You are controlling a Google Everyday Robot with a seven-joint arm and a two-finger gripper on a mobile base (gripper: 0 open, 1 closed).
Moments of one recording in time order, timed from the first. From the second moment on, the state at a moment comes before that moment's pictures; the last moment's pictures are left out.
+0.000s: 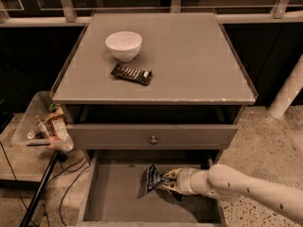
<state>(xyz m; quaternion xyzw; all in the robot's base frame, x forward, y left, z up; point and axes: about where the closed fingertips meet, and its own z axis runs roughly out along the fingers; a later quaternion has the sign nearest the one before) 0.502 -0.081 0.422 -0.62 0.66 0.13 0.41</state>
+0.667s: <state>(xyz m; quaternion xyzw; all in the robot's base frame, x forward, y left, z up) 0.502 -0.081 0.422 -0.62 0.66 0.13 0.41</state>
